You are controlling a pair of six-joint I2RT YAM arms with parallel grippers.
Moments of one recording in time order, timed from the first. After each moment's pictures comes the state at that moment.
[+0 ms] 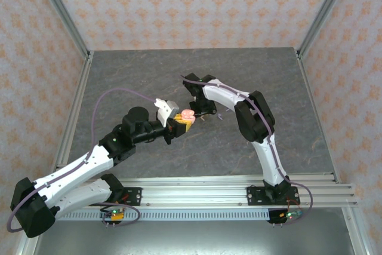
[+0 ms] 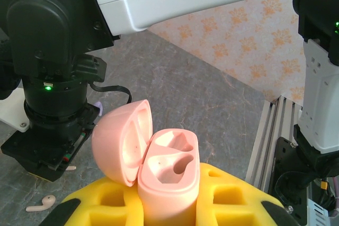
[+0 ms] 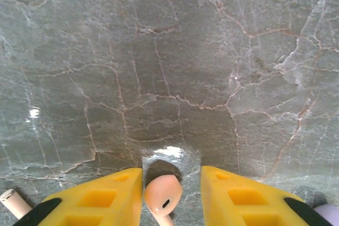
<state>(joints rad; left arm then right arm) -0.70 0.92 0.65 0.01 0.34 -0.21 0.65 2.24 1.78 -1.03 0.05 0.34</state>
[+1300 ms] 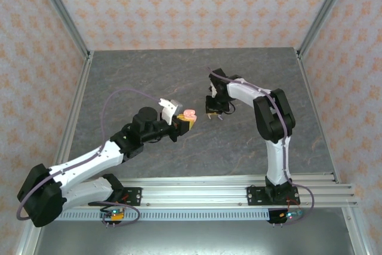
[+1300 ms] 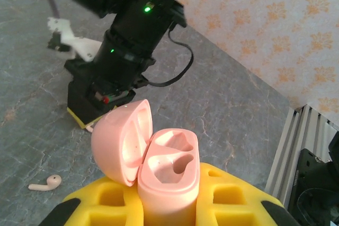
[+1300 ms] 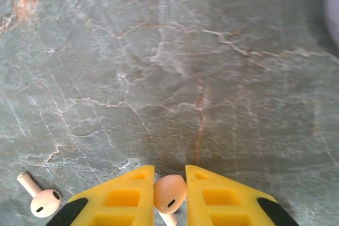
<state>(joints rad) -0.70 1.07 0.59 0.15 0.26 -0.32 0.44 2.07 1.48 -0.77 -0.30 0.43</state>
